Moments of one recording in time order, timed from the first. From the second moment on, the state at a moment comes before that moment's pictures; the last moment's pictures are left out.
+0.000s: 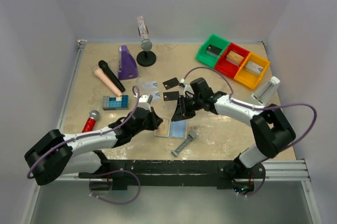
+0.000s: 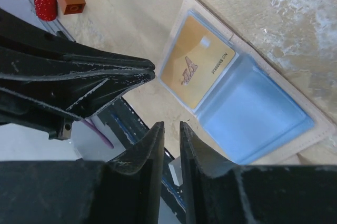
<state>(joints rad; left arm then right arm) -0.86 1.18 0.39 0.27 -0.15 -0.74 0.60 1.53 0.90 -0.25 -0.60 0.58</state>
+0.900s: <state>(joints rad) -0.86 1.31 0.31 0.38 -0.16 -0.81 0.67 1.77 0.86 -0.06 -0.59 0.71</state>
